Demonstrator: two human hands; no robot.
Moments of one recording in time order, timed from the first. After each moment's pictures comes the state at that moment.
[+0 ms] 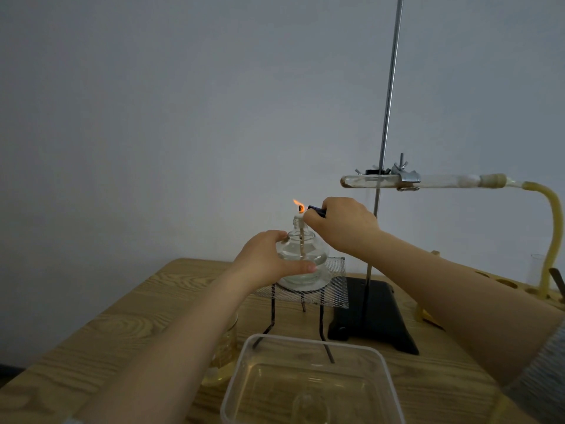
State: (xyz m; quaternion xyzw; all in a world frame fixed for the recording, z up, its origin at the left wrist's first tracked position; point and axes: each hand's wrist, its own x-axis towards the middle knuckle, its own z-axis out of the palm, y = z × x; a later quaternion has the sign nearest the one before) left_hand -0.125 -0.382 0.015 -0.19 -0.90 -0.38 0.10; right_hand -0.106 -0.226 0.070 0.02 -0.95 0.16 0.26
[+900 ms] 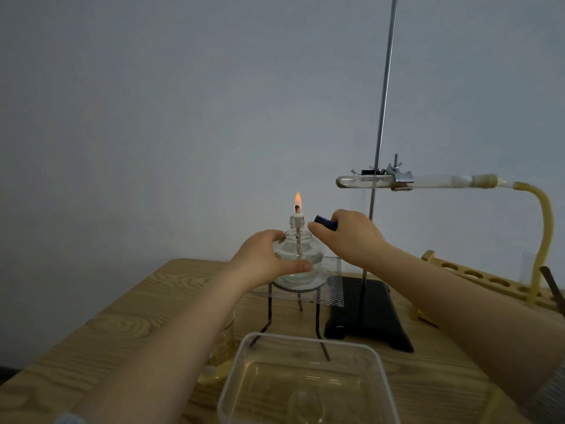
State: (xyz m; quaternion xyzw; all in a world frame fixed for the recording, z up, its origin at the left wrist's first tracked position) left_hand -0.115 -0.382 0.020 -0.19 -0.91 -0.36 0.09; right_hand -0.102 -0.207 0.049 0.01 -0.94 0.23 0.24
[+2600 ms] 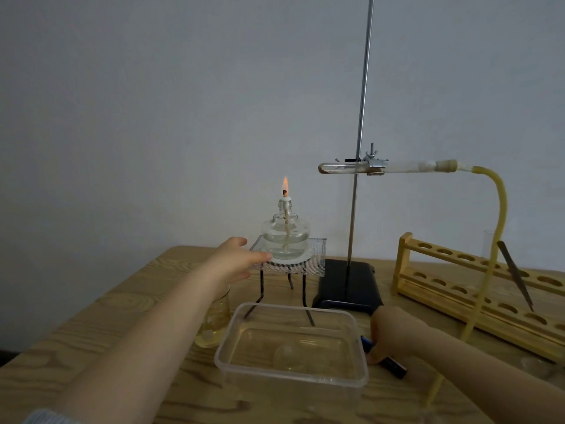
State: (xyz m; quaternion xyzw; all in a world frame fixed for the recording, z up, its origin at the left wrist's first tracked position) left_hand -0.095 -0.407 -0.008 -0.03 -0.80 -0.60 -0.03; right_hand -0.015 -0.136 -0.077 -0.08 -0.99 0.08 -0.13
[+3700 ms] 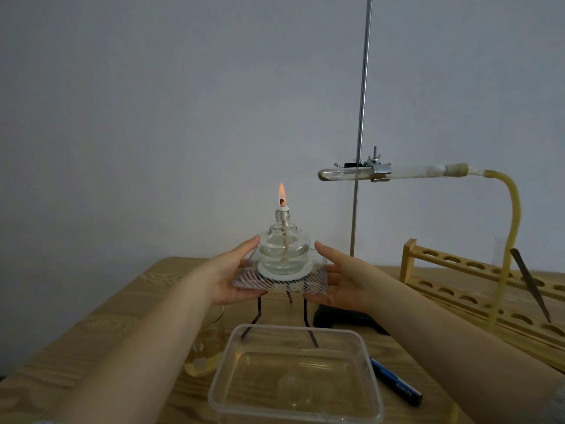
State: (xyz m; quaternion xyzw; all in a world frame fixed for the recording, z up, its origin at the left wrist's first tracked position) left_hand -0.120 -0.405 0.003 0.05 -0.63 -0.74 -0.24; right_hand -0.071 -0.192 -0.008 -0.13 -0.52 0.83 -0.12
